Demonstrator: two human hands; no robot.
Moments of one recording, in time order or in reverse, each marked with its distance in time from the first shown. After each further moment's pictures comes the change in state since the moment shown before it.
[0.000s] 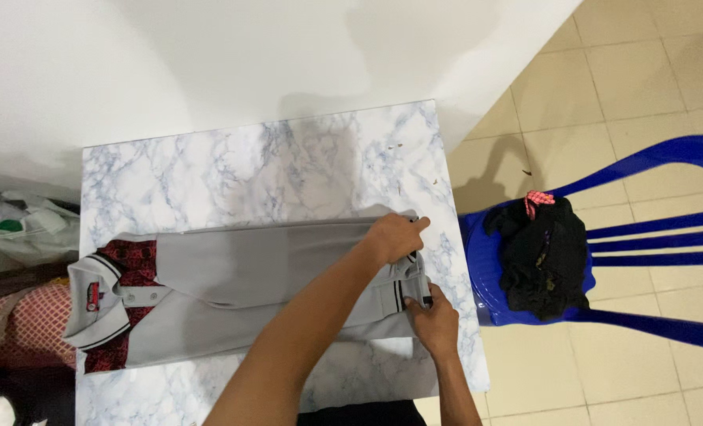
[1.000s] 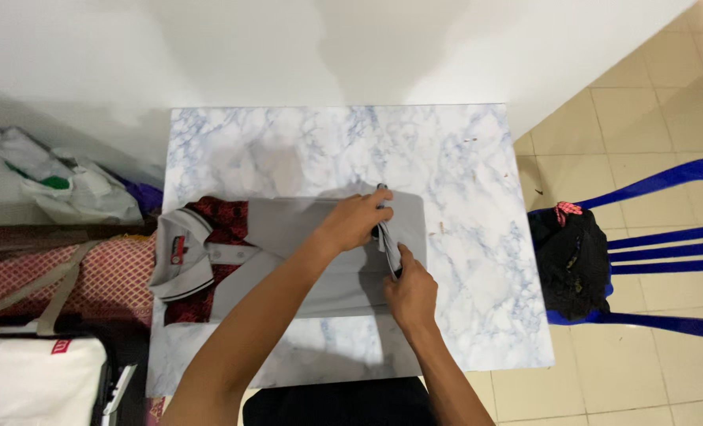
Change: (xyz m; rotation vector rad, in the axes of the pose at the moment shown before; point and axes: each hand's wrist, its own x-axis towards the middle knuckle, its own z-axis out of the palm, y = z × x) left_hand -0.240 -0.146 0.005 -0.134 0.532 0.128; right_hand -0.110 -0.108 0.153 -0.395 0.091 -0.466
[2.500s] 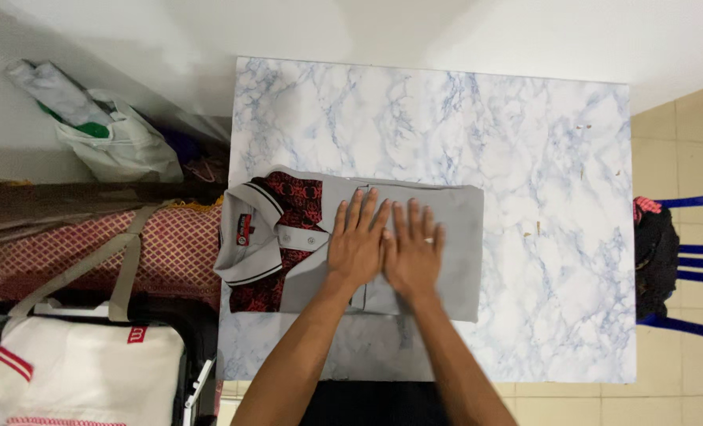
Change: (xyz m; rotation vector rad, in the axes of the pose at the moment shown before) left_hand -0.149 -0.059 0.044 0.224 0.157 -0.498; right_hand 0.028 -0.064 0.168 -0.276 -0.092 -0.219
